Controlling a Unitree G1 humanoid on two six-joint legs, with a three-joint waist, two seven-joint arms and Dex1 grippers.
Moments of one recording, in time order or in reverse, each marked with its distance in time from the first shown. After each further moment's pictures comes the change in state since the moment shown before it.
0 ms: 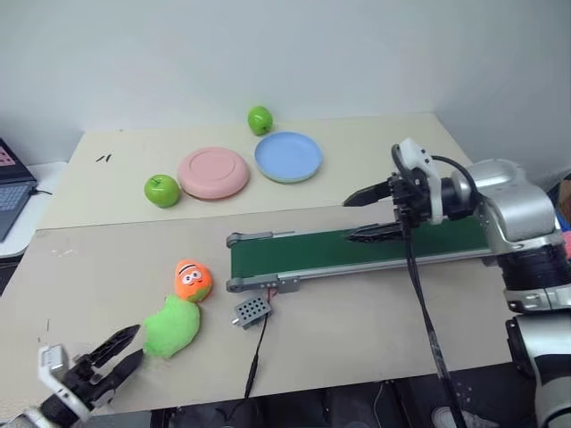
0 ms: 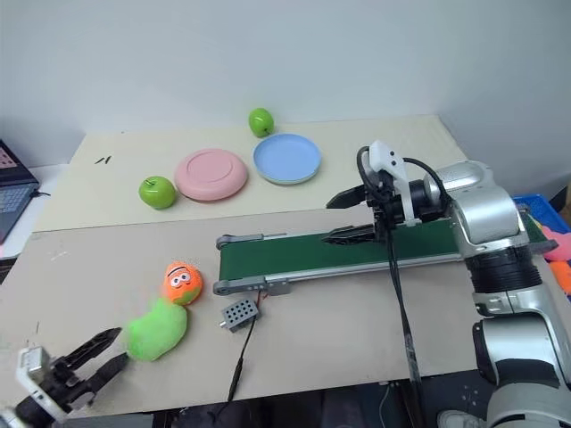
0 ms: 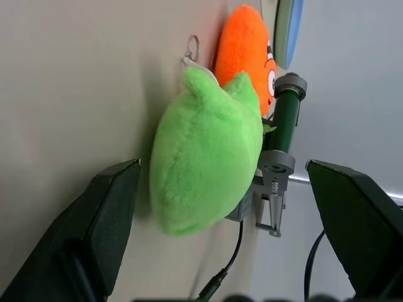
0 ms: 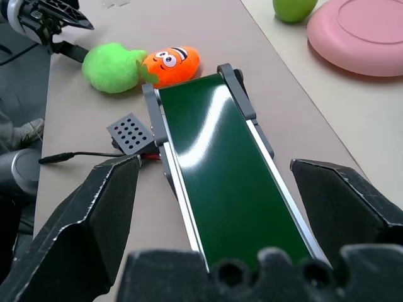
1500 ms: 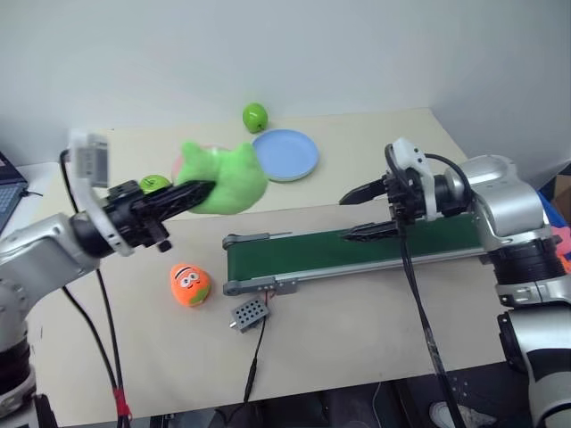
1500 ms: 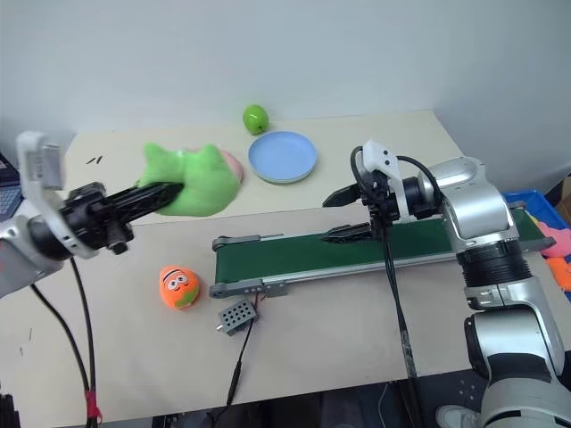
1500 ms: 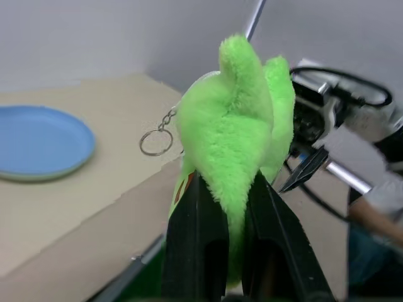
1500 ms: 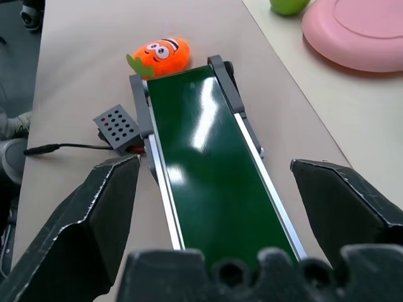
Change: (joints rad) left arm -0.763 0.351 -0.398 -0.664 0.309 -0.357 -0.011; right arm -0.038 0.041 0.019 0.082 -0.058 -0.082 0.037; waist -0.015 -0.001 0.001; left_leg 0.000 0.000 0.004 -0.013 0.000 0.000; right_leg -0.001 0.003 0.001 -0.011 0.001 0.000
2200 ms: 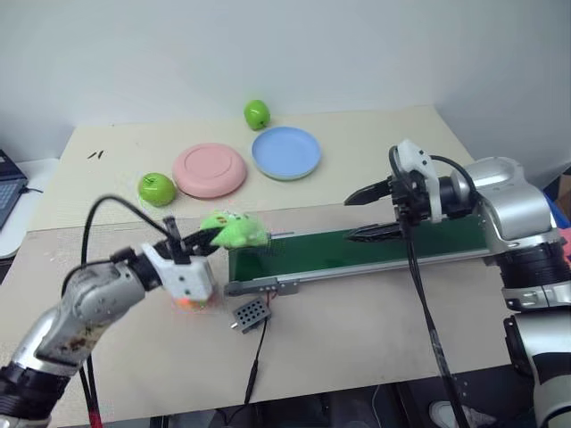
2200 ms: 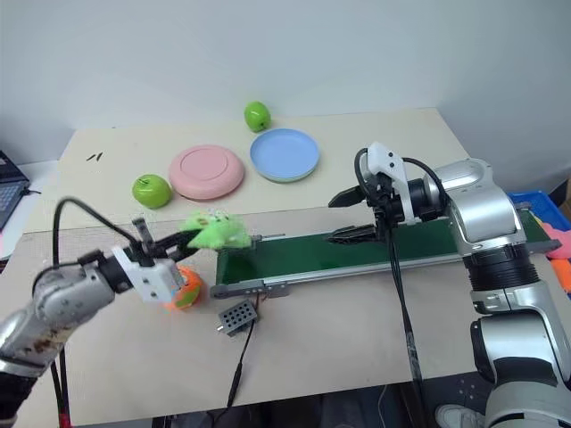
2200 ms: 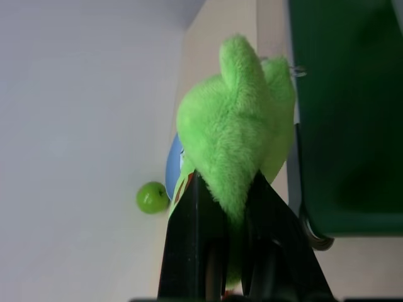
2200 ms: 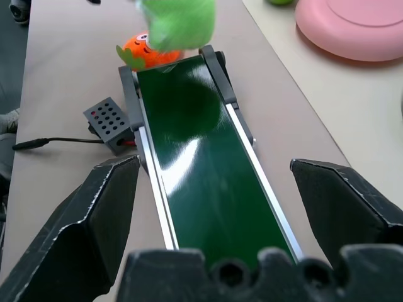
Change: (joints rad) left arm 0.356 0.009 -0.359 0.256 1.546 -1.396 0.043; right arm 0.023 -0.023 -0.008 -0.024 -0.001 0.005 -0.028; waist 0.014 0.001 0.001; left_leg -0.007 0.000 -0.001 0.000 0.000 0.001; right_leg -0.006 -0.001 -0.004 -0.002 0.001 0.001
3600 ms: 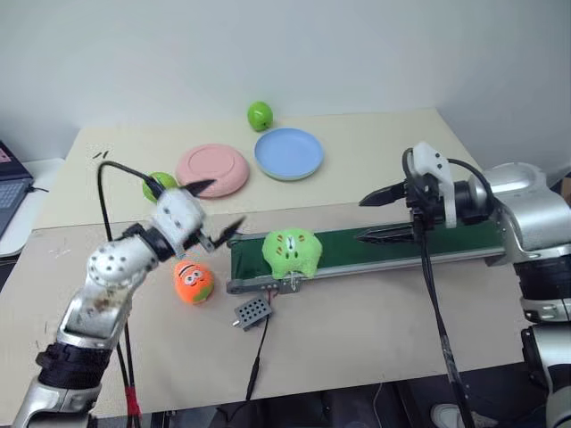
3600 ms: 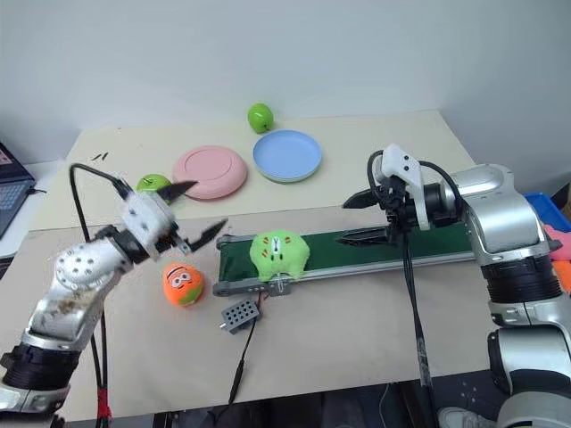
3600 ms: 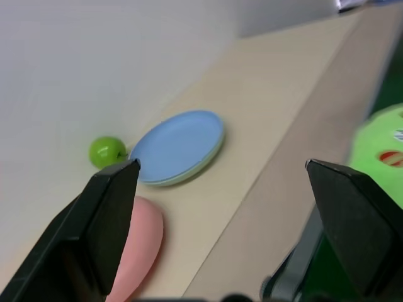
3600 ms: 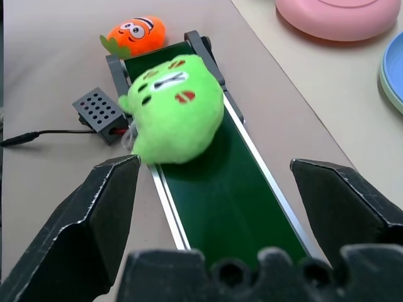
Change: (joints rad) left arm -0.273 -0.220 0.102 -0.043 -0.745 0.858 -0.151; right arm 0.061 -0.068 -0.044 -0.080 0.018 0.064 -0.043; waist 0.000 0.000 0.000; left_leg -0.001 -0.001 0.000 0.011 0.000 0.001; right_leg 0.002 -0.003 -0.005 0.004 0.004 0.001
